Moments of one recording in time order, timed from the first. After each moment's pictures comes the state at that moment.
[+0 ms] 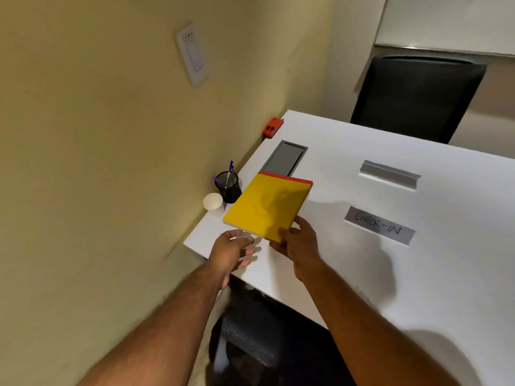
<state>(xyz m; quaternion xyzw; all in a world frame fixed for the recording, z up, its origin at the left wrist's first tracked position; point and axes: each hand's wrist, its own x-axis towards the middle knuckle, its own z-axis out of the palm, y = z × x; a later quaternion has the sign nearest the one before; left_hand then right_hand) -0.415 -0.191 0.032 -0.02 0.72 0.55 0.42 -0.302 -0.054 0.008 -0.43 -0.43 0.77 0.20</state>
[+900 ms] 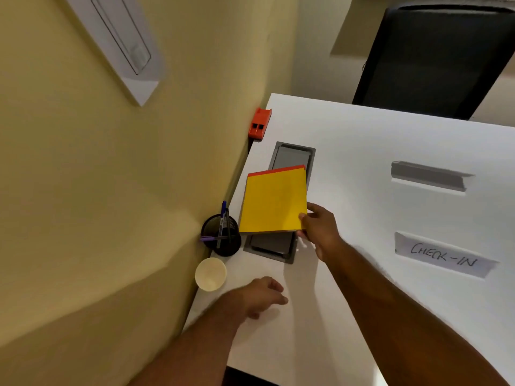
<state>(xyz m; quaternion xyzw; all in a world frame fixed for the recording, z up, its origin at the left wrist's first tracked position) -0.610 -0.057 -0.119 0.21 0.74 0.07 0.63 -0.512 0.129 -0.107 -0.58 -0.48 0.63 0.18</state>
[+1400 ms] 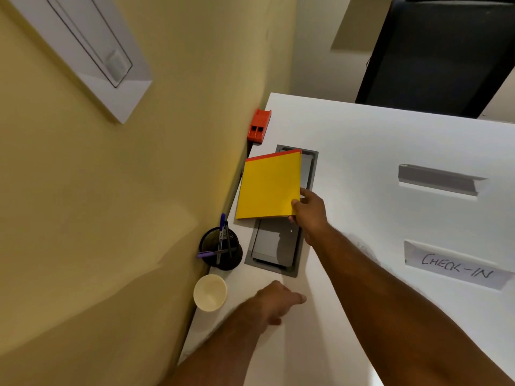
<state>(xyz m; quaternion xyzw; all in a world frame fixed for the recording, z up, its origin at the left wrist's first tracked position) -0.591 -0.022 -0.126 0.18 0.77 0.08 0.61 -0.570 0.172 -0.121 -0.57 -0.52 0.60 0.20</state>
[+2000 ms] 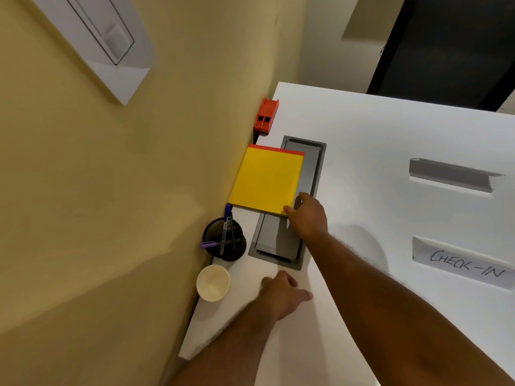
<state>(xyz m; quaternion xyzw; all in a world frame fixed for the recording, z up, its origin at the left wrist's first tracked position) -0.580 -0.026 -0.142 0.20 0.80 0.10 0.55 -0.572 0.150 -0.149 -0.56 -0.70 0.42 0.10</state>
